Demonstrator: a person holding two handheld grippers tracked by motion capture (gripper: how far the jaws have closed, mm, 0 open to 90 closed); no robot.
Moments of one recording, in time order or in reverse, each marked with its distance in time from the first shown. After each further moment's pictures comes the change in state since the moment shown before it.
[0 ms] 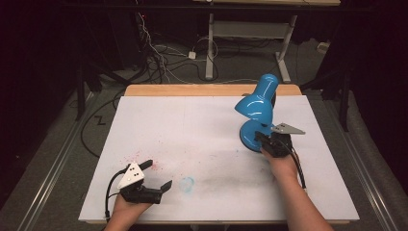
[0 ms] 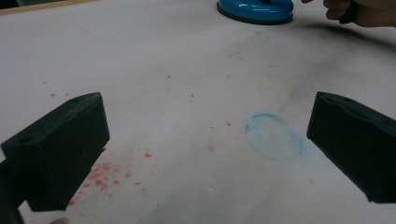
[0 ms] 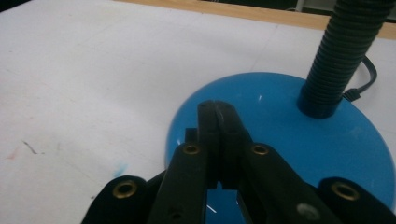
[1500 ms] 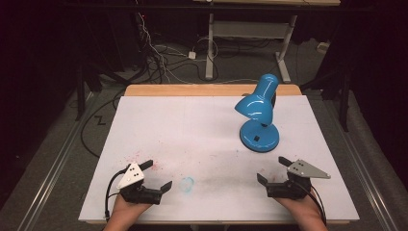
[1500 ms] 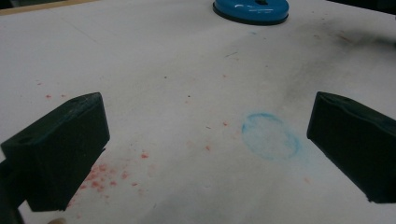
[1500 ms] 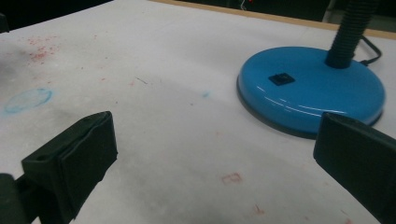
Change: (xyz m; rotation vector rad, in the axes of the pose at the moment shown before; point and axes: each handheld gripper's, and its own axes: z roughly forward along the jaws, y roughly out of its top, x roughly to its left) left arm 0.000 0.000 0.000 0.001 -0.016 0.003; right arm 0.041 -0.057 -0.100 -0.085 0.084 -0.080
